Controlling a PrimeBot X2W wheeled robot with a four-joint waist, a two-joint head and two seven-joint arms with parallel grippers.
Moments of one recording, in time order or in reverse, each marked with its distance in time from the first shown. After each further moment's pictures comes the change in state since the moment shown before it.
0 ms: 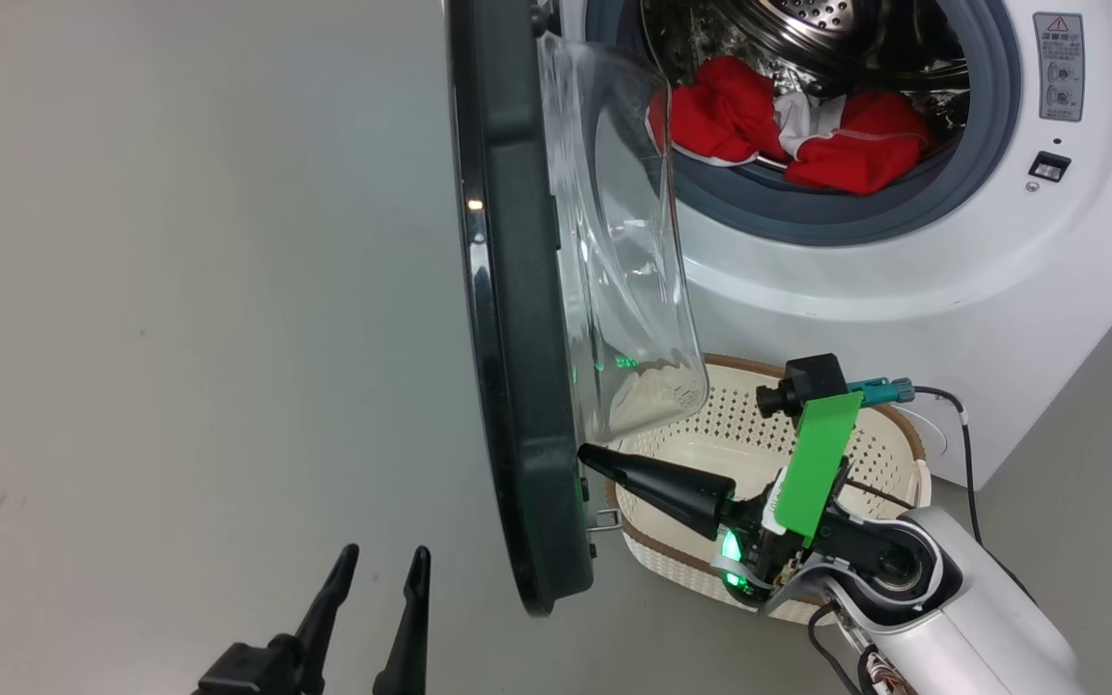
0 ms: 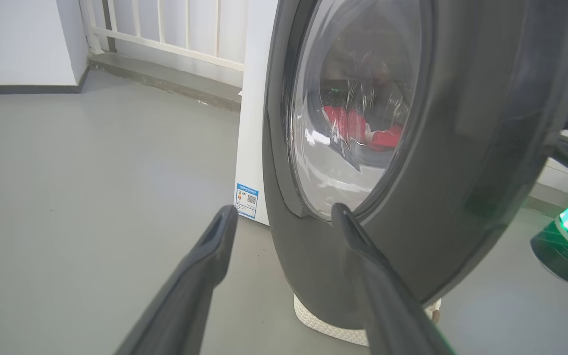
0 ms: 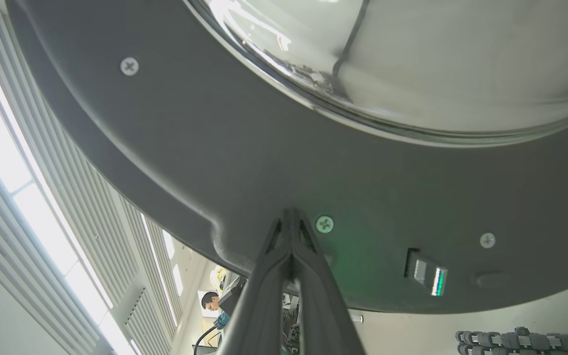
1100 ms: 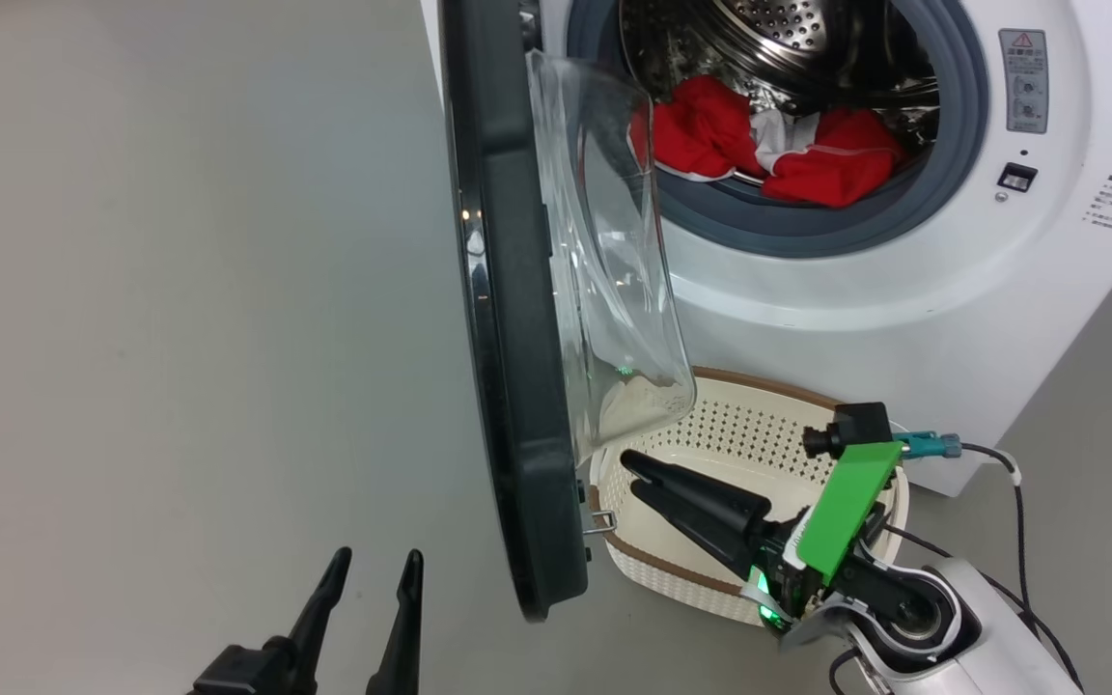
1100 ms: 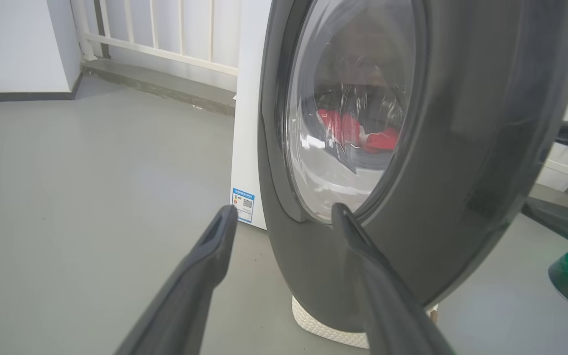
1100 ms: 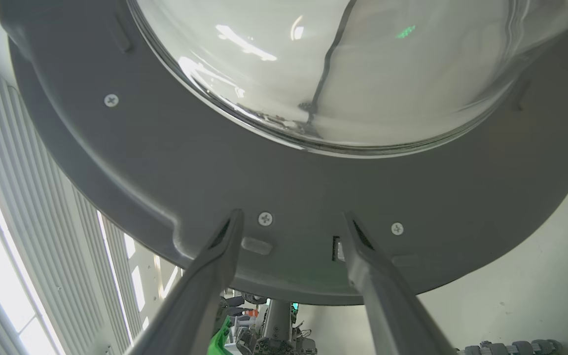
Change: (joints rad) left arm 0.004 0.001 0.016 0.010 0.015 -0.004 0.000; right arm 0.103 0.012 -0.077 -0.008 -0.106 0.000 -0.100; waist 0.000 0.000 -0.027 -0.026
